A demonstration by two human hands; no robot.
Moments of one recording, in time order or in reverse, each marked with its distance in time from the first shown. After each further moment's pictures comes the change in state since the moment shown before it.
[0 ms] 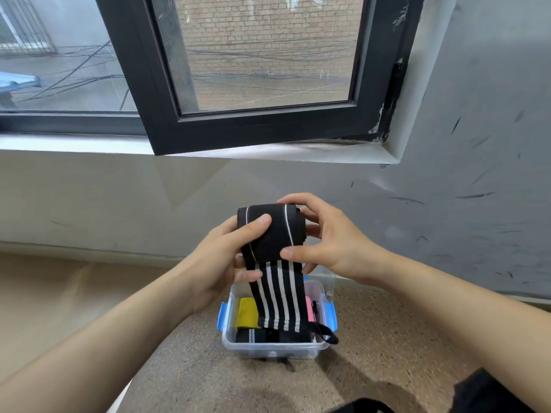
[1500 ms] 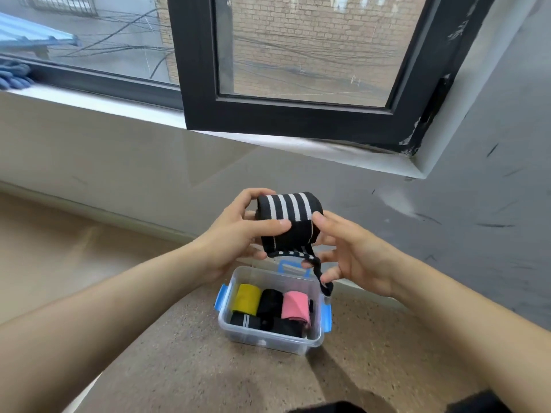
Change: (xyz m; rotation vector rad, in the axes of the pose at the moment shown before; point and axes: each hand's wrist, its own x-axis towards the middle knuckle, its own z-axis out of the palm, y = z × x) left_hand 0.001 -0.009 -0.013 0.004 0.094 0.138; right_hand 0.000 -0.004 0.001 0.249 -0.114 0.394
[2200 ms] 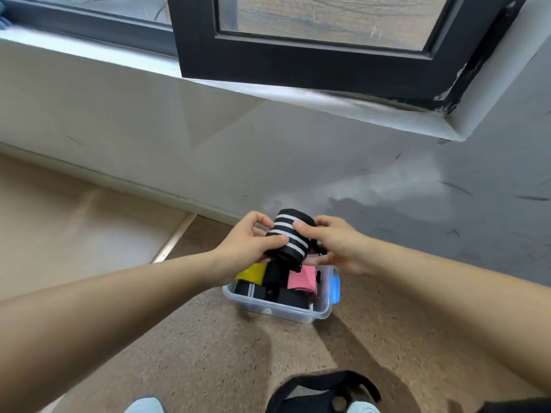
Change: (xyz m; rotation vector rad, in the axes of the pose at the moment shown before) left_hand 0.032 -0.107 -0.002 0.085 0.098 -0.236; right_hand 0.085 0.092 -0.013 0.049 0.231 0.262
